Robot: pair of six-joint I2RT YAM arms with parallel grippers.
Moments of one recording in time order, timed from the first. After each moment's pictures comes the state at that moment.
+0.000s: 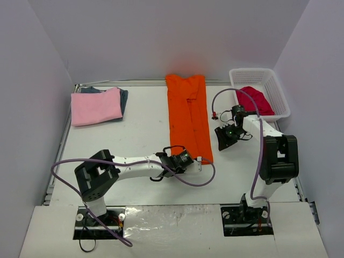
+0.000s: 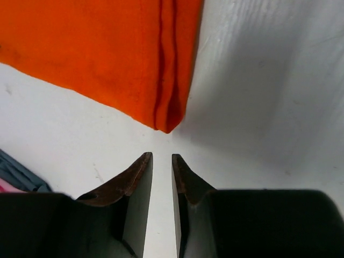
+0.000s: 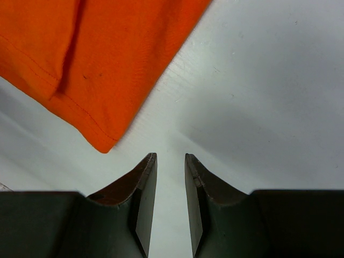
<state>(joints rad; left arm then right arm) -1.12 1.74 1.08 -0.45 -0.34 0.47 0.06 1.70 1.10 -0.78 -0.39 -0.47</state>
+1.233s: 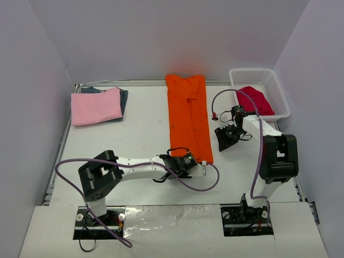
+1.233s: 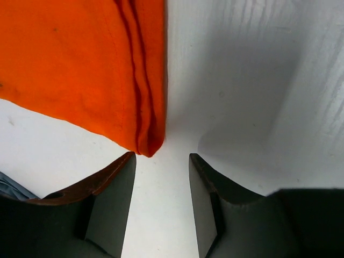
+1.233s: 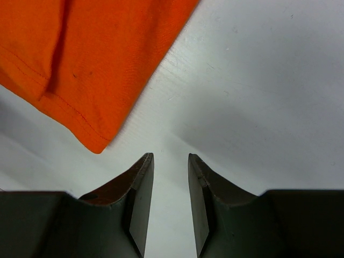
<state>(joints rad) -1.15 1.77 1.10 -0.42 -0.30 0.52 0.06 1.71 1.10 -0.78 -0.37 -0.47</state>
